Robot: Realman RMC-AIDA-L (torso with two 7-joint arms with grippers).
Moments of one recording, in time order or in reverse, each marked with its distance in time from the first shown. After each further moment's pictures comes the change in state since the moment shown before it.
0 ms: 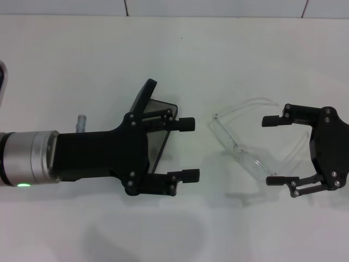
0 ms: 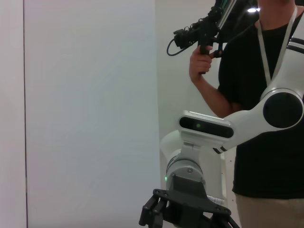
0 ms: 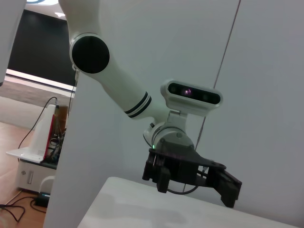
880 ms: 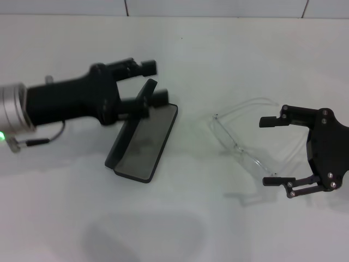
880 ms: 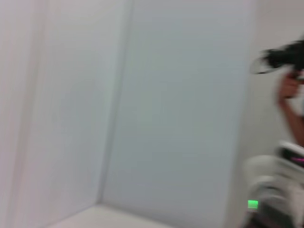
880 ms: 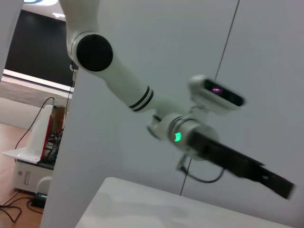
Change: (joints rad) left arm -0.014 0.032 -0.143 0.092 -0.005 -0.117 -0.394; right arm -0.006 0.011 0.000 0.001 0.000 0.009 -0.014
